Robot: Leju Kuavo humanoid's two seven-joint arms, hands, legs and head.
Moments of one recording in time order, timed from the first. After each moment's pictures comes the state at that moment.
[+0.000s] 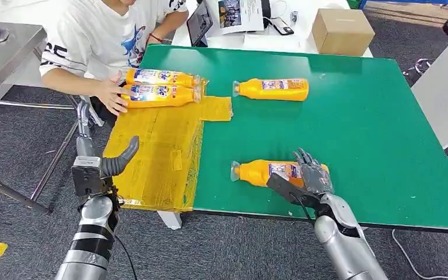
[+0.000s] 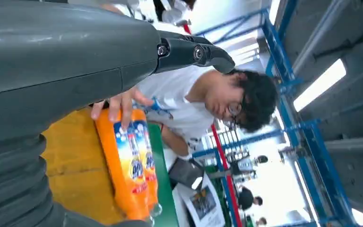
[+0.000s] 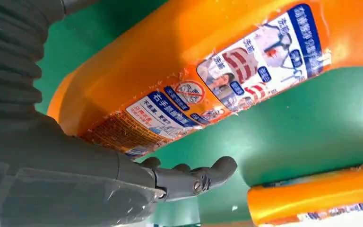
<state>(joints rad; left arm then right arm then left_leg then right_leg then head) -0.32 -0.21 0.10 -1.15 -0.11 0.42 -0.70 -0.29 -0.15 0.28 -1.08 0.88 -0.12 -0.08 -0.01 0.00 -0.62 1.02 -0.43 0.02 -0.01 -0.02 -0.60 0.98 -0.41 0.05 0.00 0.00</state>
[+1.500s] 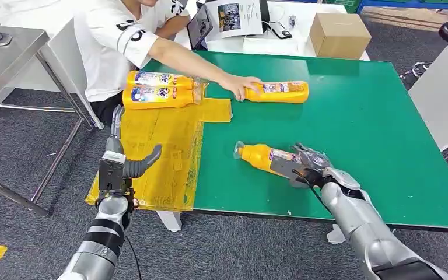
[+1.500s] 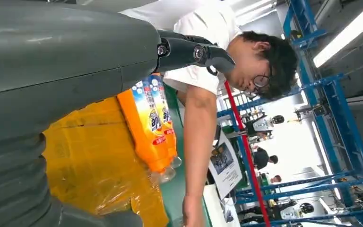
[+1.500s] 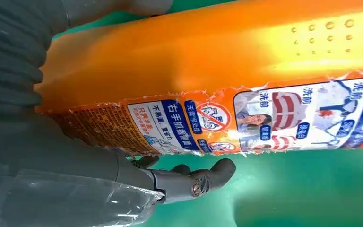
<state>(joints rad) -0.39 -0.21 0.05 -0.94 -0.11 0.36 -0.70 -0.60 -0.18 0.38 -0.65 0.84 0.11 -0.10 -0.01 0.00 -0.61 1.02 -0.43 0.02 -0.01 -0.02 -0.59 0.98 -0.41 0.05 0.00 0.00</state>
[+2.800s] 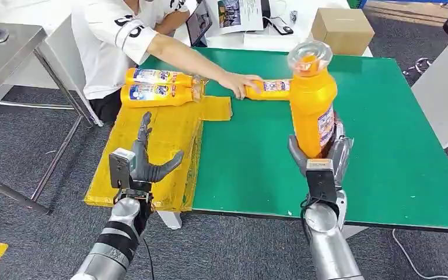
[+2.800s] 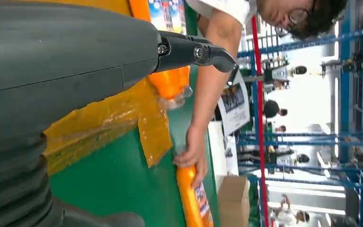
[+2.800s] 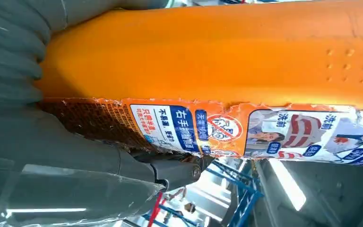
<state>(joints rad) -0.38 -0.26 -0.02 -0.90 0.06 0.16 -0.62 -0.24 0.08 0.13 -1.40 0.37 -0.60 -0.62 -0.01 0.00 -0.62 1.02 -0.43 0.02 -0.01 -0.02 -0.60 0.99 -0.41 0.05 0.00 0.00</state>
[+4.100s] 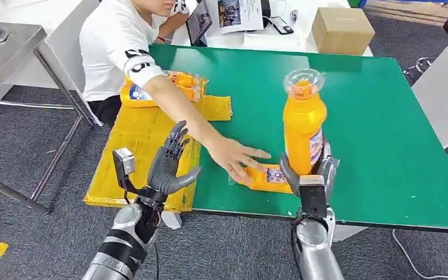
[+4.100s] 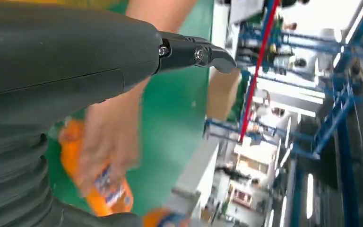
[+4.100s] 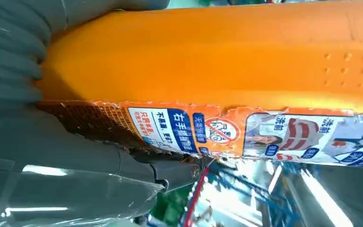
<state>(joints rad) -0.31 -0.26 -0.14 -1.01 0.37 -0.27 -0.43 -0.15 0.17 0.07 -1.31 0.37 -0.55 -0.69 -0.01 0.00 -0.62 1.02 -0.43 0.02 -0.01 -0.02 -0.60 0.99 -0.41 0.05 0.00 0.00</state>
